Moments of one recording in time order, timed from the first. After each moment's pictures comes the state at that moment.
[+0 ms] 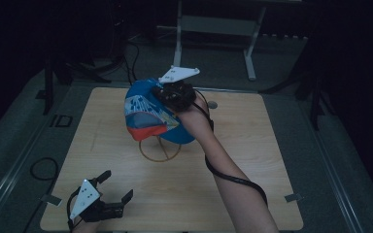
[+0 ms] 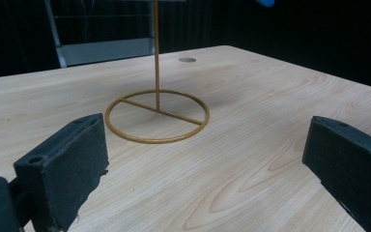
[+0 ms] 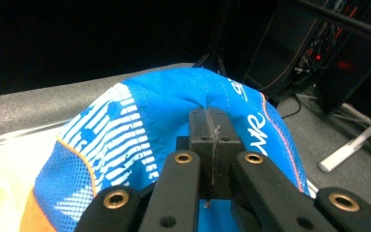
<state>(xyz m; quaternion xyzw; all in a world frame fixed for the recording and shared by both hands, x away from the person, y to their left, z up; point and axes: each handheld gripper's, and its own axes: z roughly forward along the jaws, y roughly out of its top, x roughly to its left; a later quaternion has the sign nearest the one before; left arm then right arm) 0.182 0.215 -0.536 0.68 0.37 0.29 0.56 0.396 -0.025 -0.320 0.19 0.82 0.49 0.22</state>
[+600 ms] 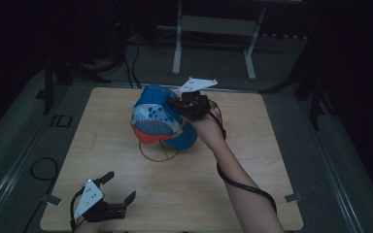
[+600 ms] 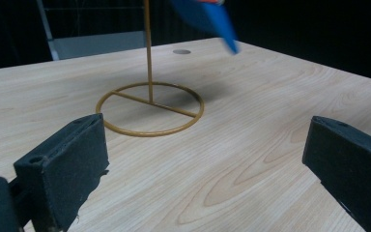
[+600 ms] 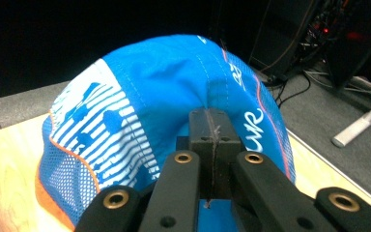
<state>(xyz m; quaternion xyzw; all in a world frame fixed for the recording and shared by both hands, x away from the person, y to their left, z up) 0.184 0.210 -0.541 0.70 0.37 0.28 0.55 0.402 -0.066 -0.355 0.23 0.82 0.49 0.19</state>
